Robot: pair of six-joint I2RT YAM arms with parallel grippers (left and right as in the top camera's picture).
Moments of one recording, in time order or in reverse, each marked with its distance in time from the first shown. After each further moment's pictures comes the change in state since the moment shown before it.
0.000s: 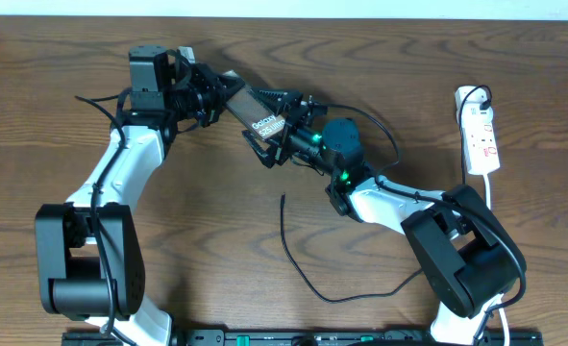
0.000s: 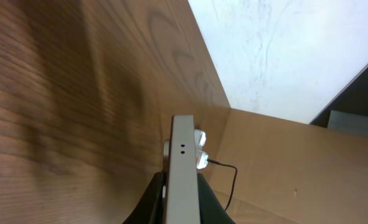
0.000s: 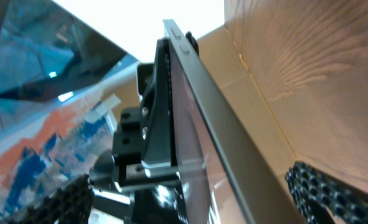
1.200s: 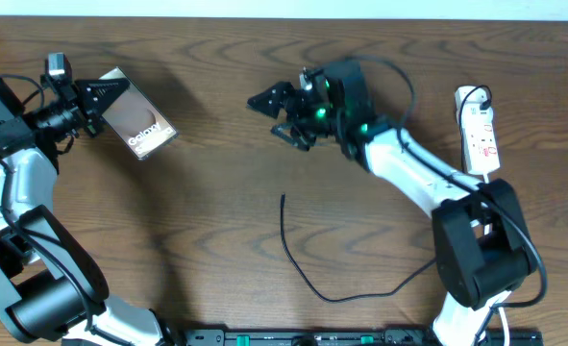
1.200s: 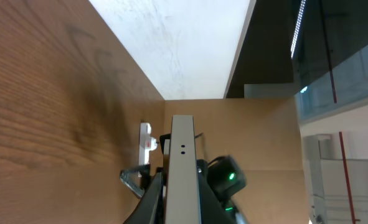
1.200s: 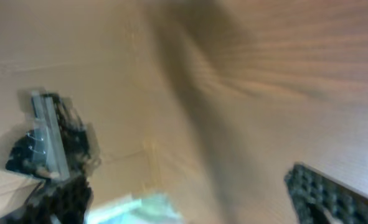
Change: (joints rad) left arm 0.558 0.000 0.000 0.084 0.684 0.171; right arm -0.133 0.002 0.428 -1.105 -0.285 -0.945
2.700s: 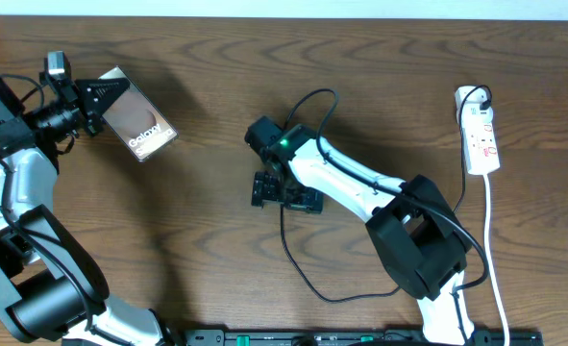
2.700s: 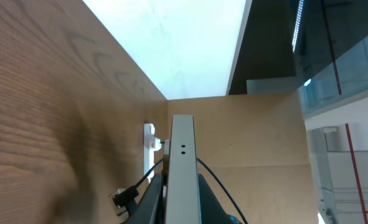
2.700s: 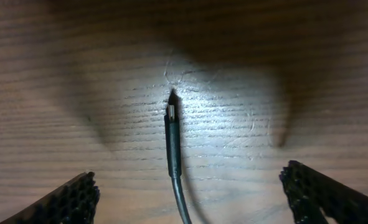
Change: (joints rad) left arm 0.000 0.000 0.000 0.000 0.004 0.047; right arm 0.301 0.203 0.216 -0.893 0.578 -0.200
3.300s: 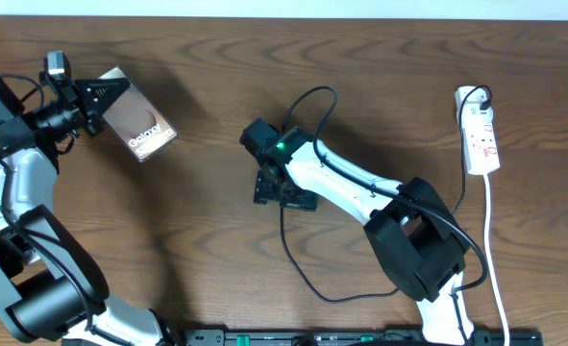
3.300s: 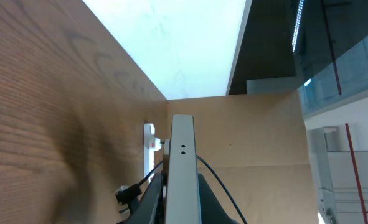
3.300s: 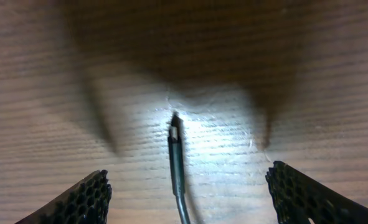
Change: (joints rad) left arm 0.000 0.000 0.000 0.000 0.000 0.000; right arm 0.014 0.000 0.000 0.037 0.083 0.048
